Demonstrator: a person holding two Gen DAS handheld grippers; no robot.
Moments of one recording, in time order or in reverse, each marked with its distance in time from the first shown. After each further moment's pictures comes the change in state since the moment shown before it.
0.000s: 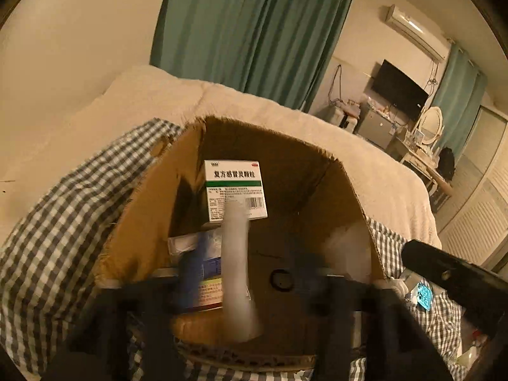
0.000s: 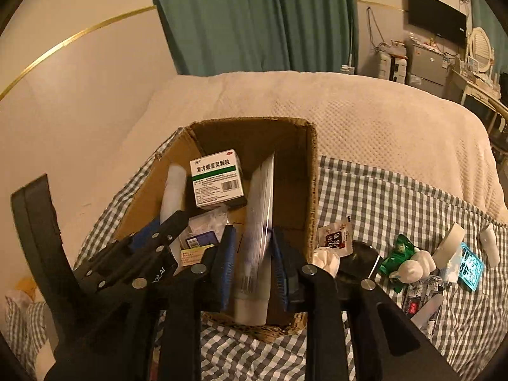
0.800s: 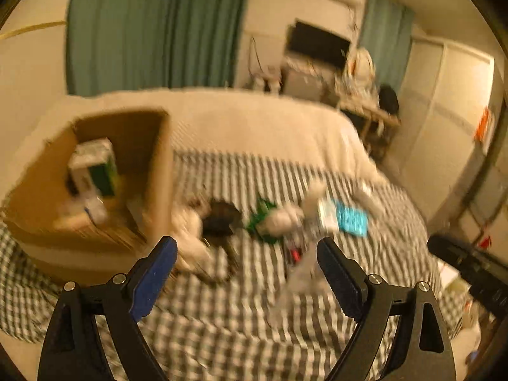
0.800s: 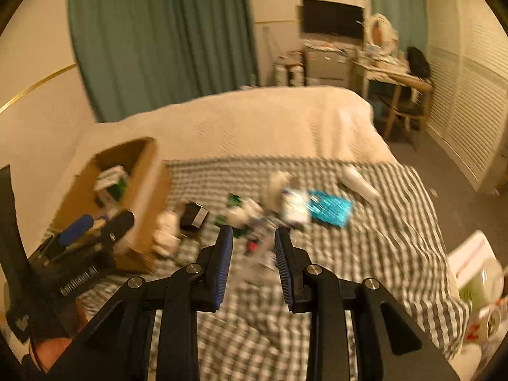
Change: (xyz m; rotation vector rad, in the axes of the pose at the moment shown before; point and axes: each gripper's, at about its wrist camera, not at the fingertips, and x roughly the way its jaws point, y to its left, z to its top) left arm -0.050 -0.193 -0.113 0.311 0.099 -0.181; right arm -0.166 -0.167 -0.124 0.227 -0.136 -0.315
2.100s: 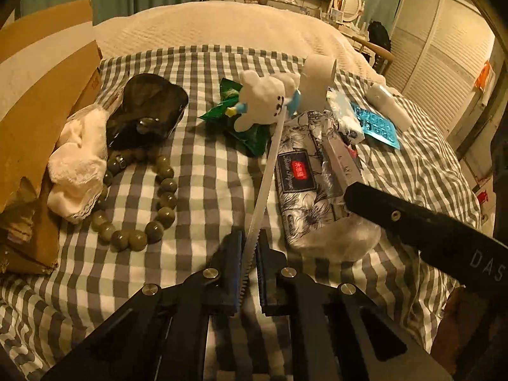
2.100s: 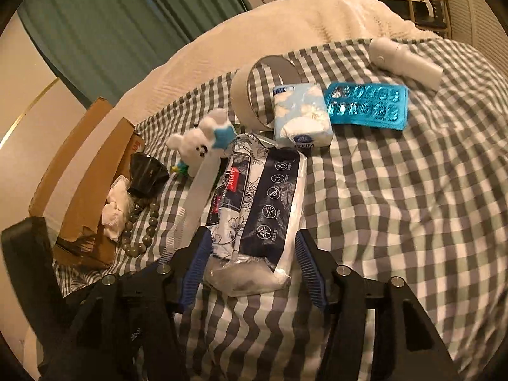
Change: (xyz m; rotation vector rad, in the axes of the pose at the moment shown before) left arm 0.134 -0.017 -0.066 0.075 0.251 -0.060; right arm 0.189 -0.061 -0.069 0.206 0.183 0.255
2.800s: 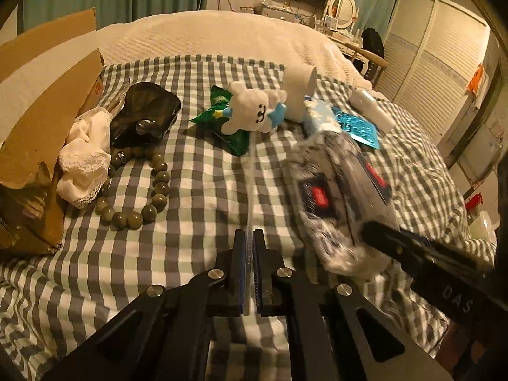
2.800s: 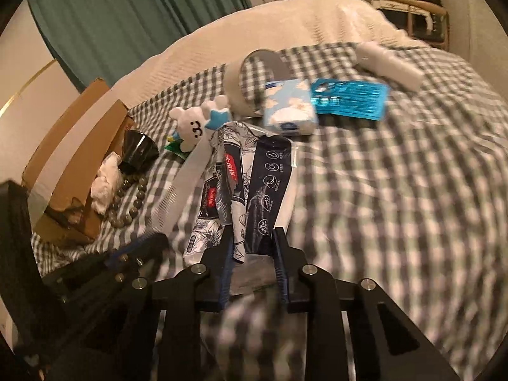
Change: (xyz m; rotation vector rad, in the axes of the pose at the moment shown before) left arm -0.023 -0.011 -0.009 -0.004 -0.027 -0.030; right arm -0.025 -0.002 -0.023 -0.064 0.010 -0.107
